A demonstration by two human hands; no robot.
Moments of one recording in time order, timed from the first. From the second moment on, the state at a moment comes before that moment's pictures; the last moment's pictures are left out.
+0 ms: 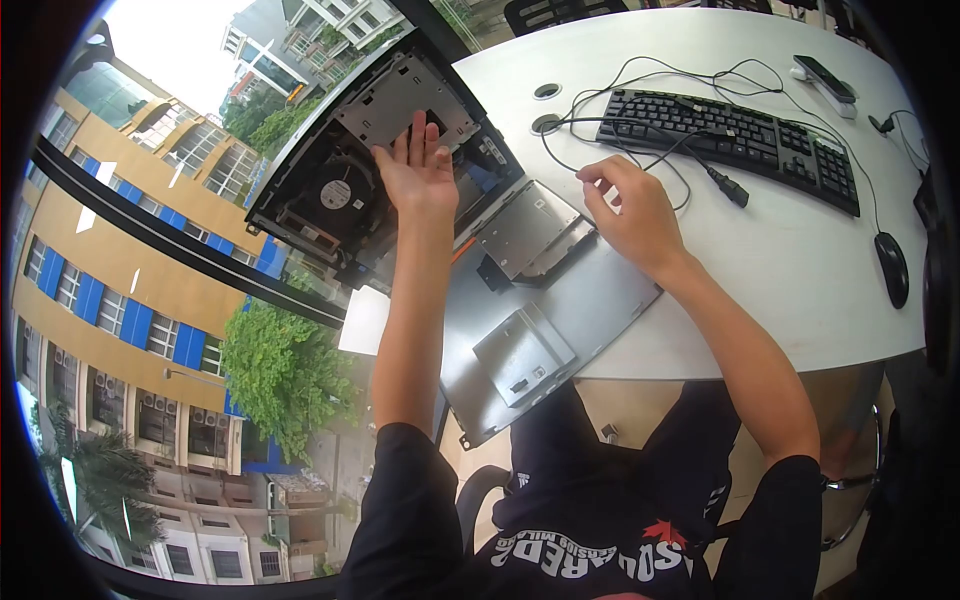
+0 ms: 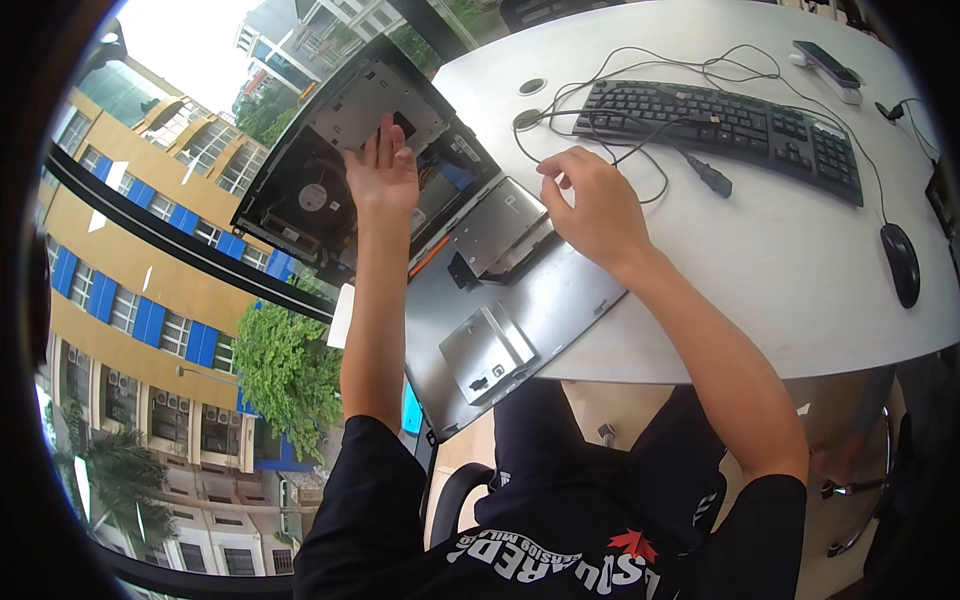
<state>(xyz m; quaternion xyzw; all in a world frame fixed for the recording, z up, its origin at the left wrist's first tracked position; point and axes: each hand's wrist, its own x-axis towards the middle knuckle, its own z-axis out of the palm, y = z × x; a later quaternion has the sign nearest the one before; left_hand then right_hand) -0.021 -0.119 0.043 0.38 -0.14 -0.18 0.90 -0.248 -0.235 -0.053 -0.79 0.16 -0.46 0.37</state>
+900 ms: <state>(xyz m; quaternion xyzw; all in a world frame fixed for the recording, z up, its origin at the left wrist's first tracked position) -0.008 -0.101 0.034 0.19 -0.11 -0.31 0.93 -0.247 -0.232 -0.052 -0.80 0.16 -0.45 0.37</state>
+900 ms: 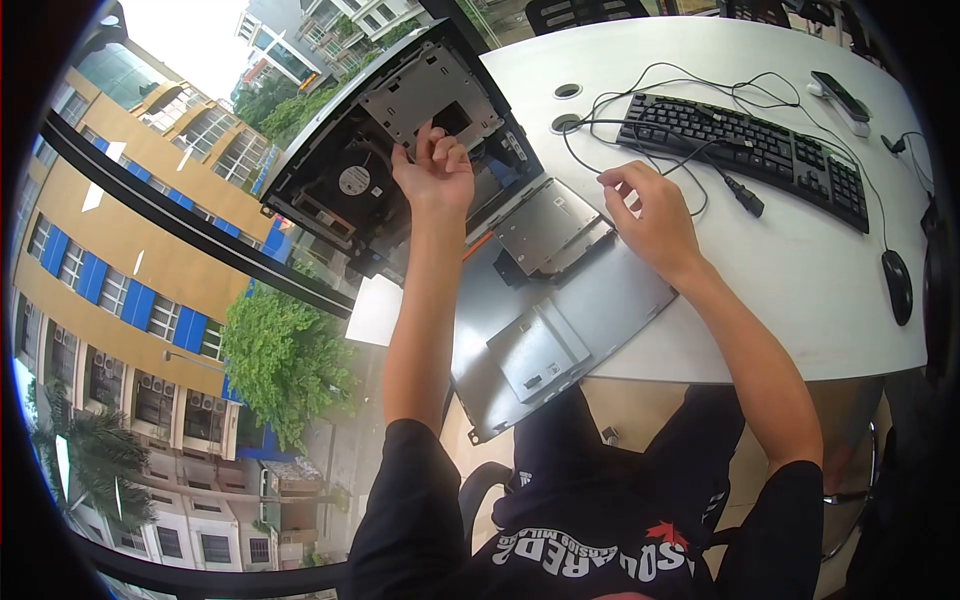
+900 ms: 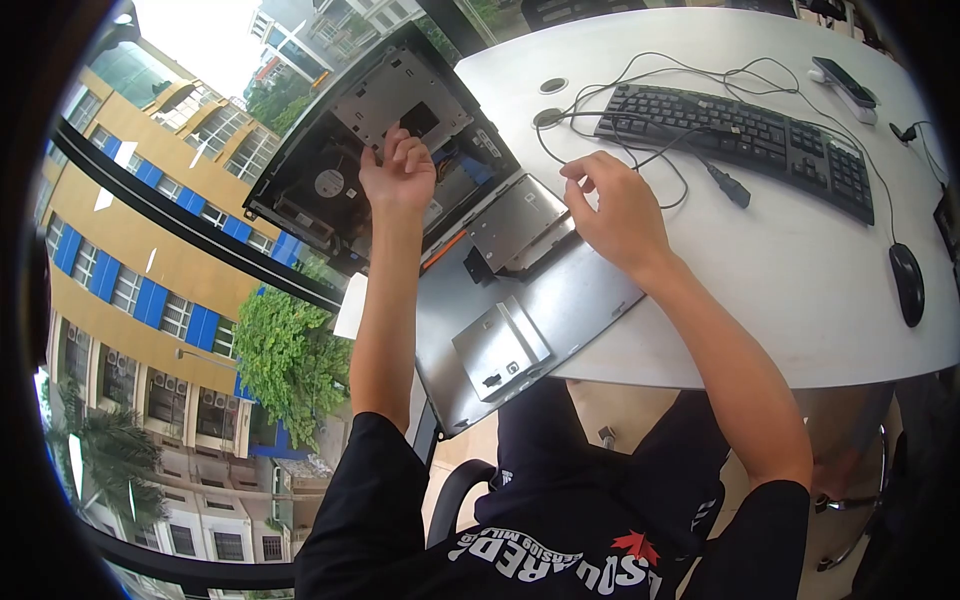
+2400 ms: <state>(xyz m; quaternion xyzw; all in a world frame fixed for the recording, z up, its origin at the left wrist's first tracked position) -0.032 -0.086 0.060 0.82 -0.51 0.27 0.05 -0.246 -0.234 -0.057 -0.81 0.16 -0.44 0.36</state>
